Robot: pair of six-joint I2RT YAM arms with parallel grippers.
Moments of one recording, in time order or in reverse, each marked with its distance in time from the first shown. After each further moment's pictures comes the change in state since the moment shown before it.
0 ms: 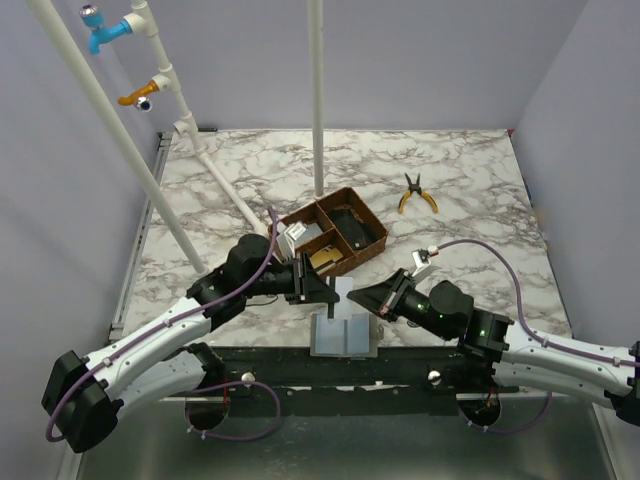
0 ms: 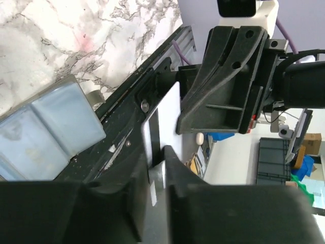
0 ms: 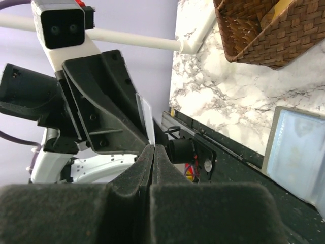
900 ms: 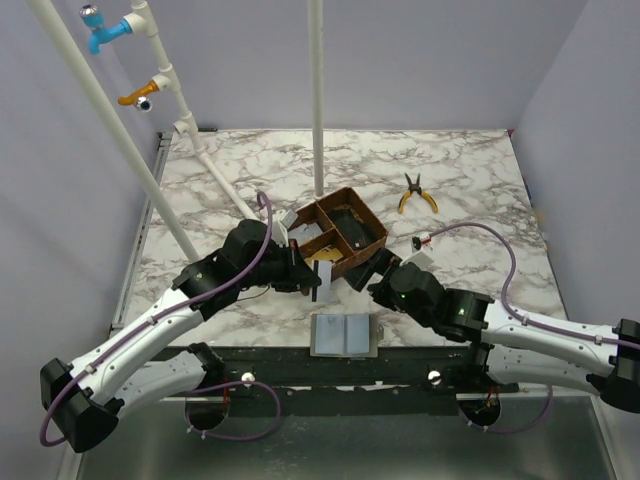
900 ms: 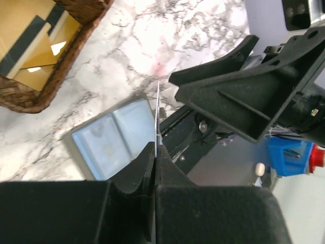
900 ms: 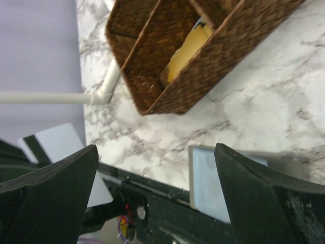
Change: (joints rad) left arm 0.011 -0.002 0.222 -0.389 -0.261 0.233; right arm -0.018 0.240 0.227 -0.334 0.262 -0.062
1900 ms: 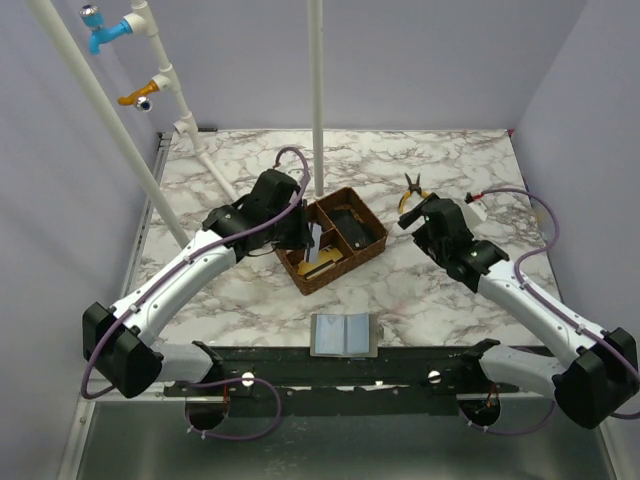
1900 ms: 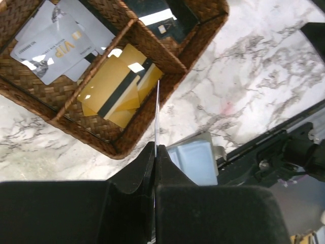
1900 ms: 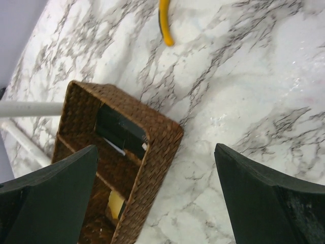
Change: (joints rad) left arm 0.111 0.374 0.406 -0.271 -0.176 0.237; right arm -0.577 0.174 0.211 -0.206 0.005 -0.161
